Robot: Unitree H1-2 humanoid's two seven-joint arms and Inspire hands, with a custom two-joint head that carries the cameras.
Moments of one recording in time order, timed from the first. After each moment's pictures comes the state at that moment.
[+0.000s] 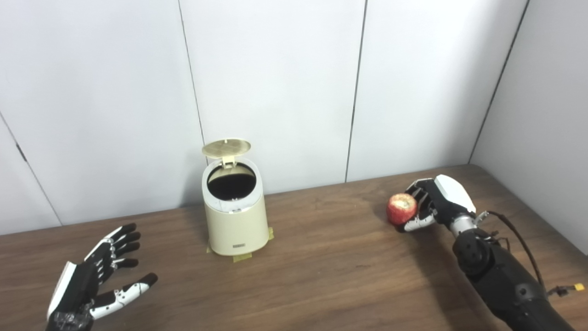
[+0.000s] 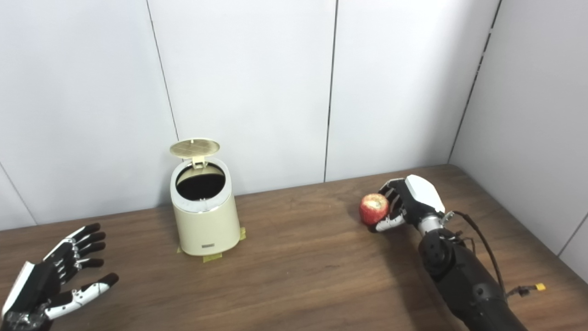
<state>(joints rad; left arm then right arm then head) -0.18 0.30 0.06 0.02 0.00 -0.10 -0.17 -0.50 -0.55 0.11 0.60 -0.51 0.02 -0.21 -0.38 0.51</state>
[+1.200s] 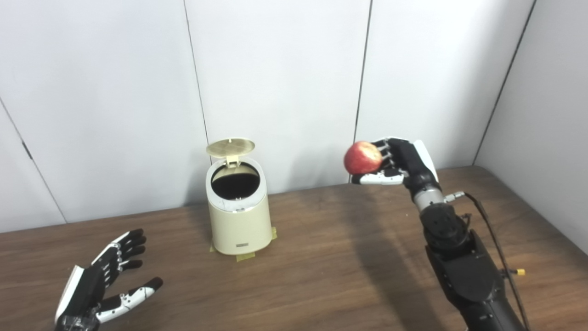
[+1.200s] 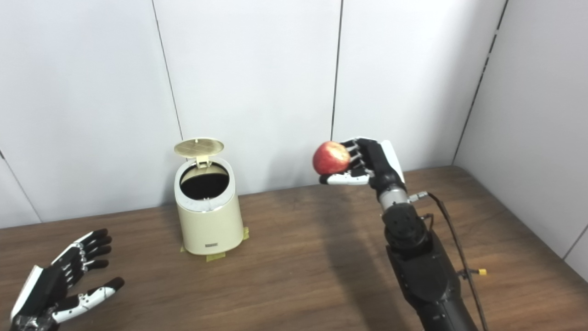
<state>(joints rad) -0.19 0.30 0.04 0.09 0.01 -0.18 -0.17 -0.53 -0.35 -0.05 0.17 -0.20 0.21 -0.09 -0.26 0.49</state>
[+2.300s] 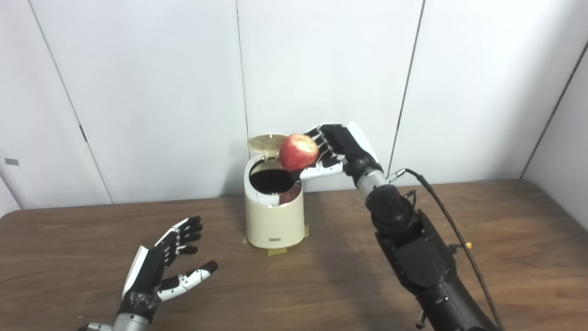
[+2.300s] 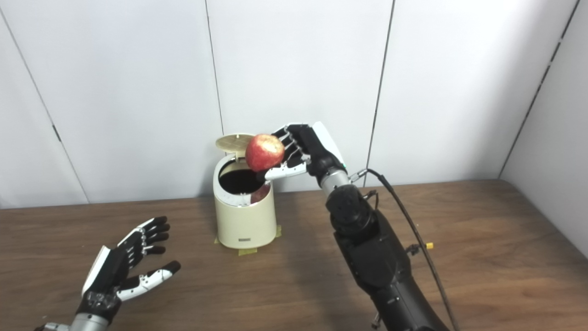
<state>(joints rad) -0.19 0.21 0.02 0.09 0.09 -0.18 -0.13 -0.74 -0.15 0.15 0.25 -0.30 0.23 -0.02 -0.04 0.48</state>
